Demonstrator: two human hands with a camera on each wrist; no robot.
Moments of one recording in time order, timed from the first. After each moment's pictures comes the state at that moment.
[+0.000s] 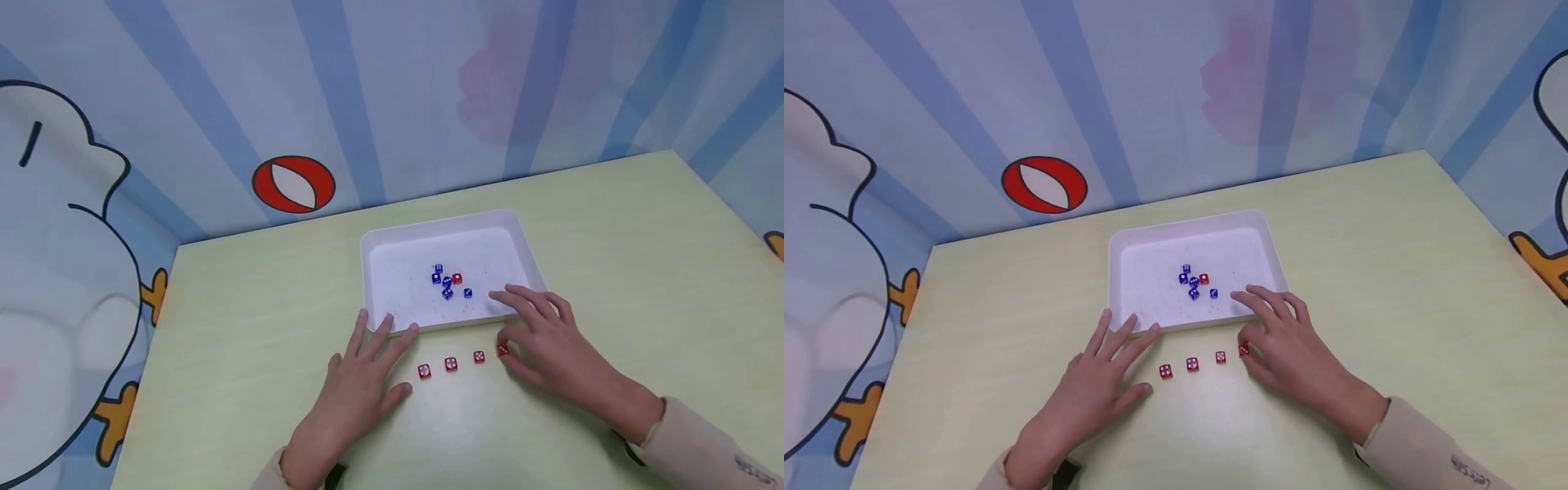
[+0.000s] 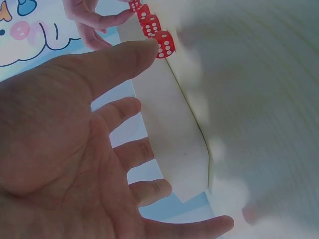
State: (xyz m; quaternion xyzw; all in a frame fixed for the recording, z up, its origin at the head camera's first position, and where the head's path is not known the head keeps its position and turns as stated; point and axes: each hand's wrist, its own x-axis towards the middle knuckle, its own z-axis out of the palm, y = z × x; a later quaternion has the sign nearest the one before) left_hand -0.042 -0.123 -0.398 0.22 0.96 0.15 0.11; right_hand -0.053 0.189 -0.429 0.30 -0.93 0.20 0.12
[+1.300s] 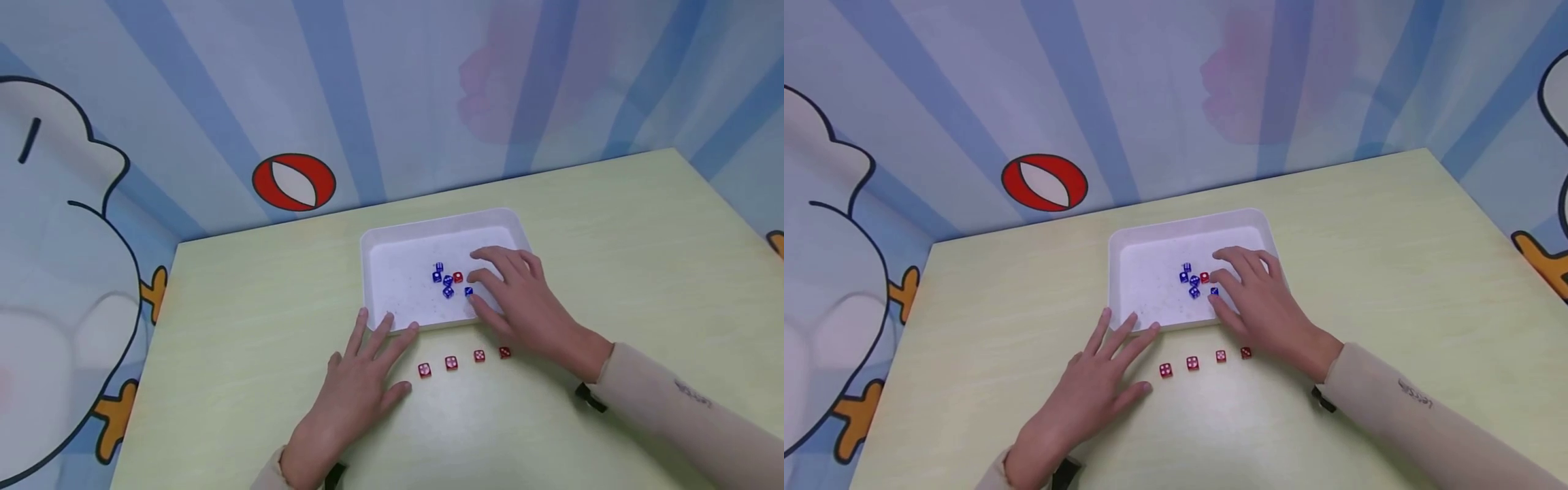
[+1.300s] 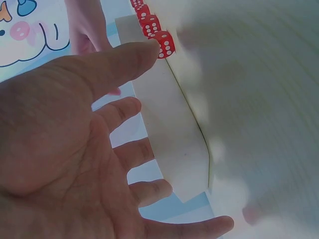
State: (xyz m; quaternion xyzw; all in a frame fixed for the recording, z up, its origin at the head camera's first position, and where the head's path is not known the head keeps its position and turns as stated) left_hand -0.042 -0.124 -0.400 0.22 0.96 0.15 0.11; right_hand -0.108 0.164 -0.423 0.26 -0.94 0.20 0.13
